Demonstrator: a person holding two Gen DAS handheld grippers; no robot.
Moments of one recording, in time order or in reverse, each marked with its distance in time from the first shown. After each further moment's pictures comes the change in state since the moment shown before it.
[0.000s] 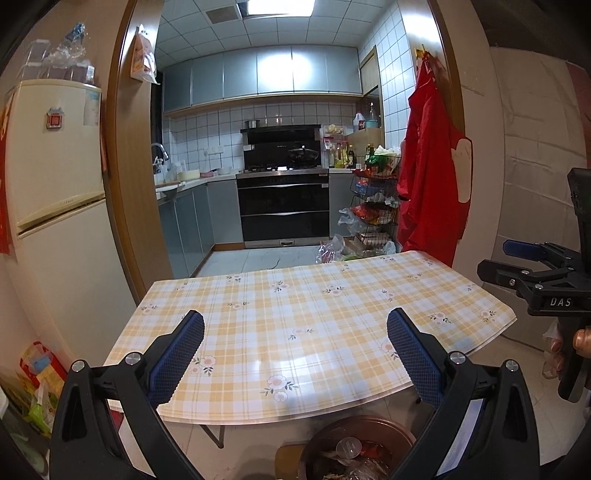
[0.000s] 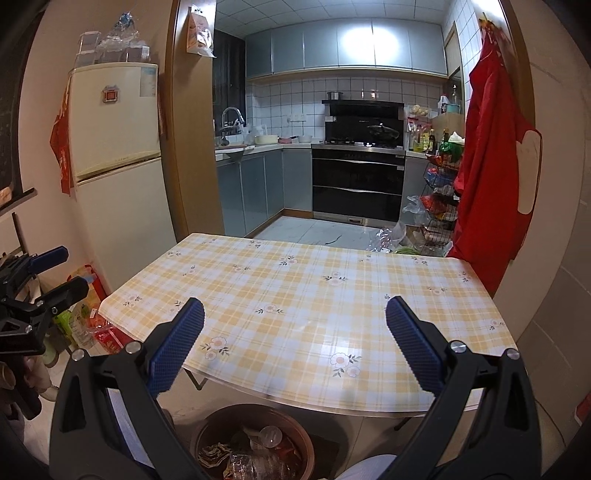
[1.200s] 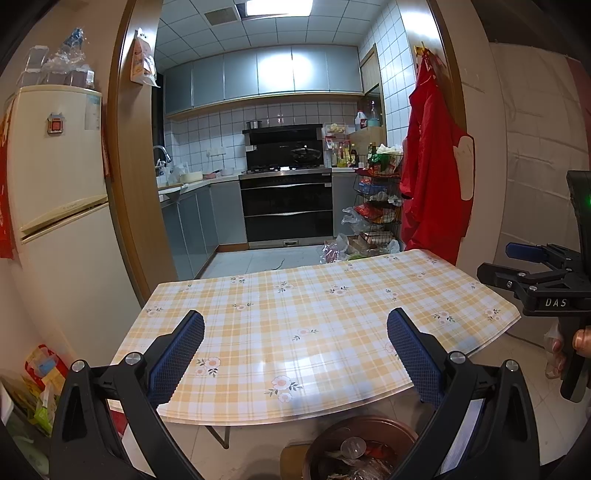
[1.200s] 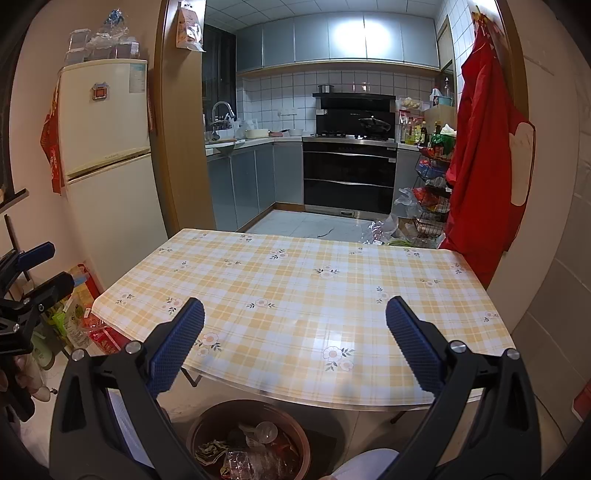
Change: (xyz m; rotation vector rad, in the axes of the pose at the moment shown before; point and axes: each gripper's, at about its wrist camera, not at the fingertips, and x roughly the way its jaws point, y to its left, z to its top) left arm 0.001 0.000 0.001 0.009 0.004 0.016; right arm 0.005 -0.003 -0.003 0.014 0.026 -0.026
